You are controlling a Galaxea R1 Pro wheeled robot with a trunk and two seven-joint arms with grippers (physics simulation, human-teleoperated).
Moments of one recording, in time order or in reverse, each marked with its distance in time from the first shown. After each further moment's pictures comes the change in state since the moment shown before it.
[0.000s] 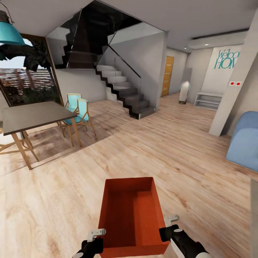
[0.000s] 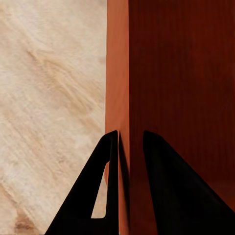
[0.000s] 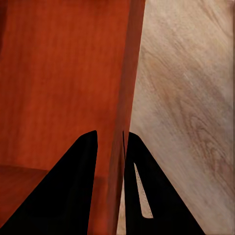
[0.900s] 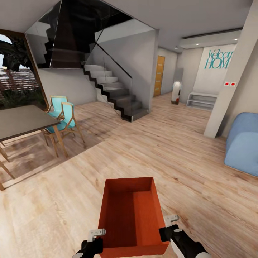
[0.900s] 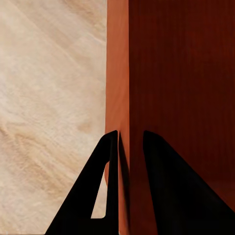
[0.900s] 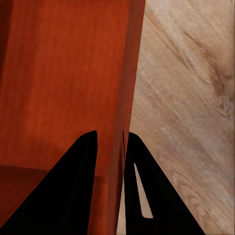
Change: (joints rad) left arm 0.000 0.001 0.000 0.001 0.000 0.000 -0.001; right arm 0.000 0.001 0.001 0.000 0.000 0.001 -0.002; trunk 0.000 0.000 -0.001
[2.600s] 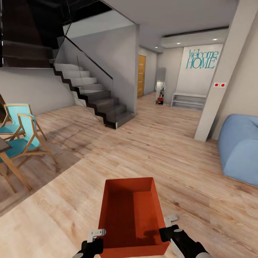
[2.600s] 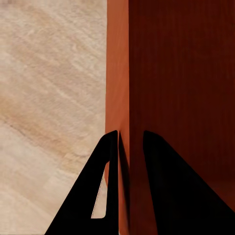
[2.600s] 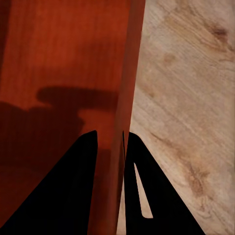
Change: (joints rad) left arm 0.000 -0.001 0.004 0.004 -0.002 0.000 0.000; right arm 0.000 -0.001 0.000 0.001 0.002 0.003 0.002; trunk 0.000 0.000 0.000
